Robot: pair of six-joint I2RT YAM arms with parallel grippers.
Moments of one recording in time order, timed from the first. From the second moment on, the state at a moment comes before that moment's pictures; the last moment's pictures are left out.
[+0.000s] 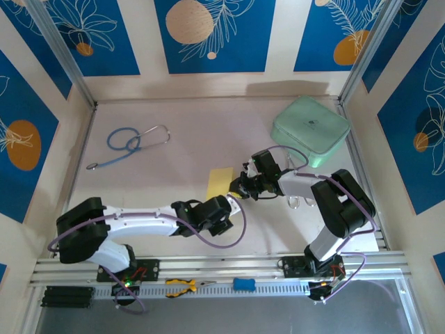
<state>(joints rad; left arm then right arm) -1.20 1.47 0.78 -0.27 -0.25 -0.06 0.51 1.64 0.73 -0.03 -0.68 0.96</state>
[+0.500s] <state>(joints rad) -1.20 1.54 0.80 -0.27 -0.34 -0.04 0.51 1.64 0.73 -0.03 -0.68 0.96</state>
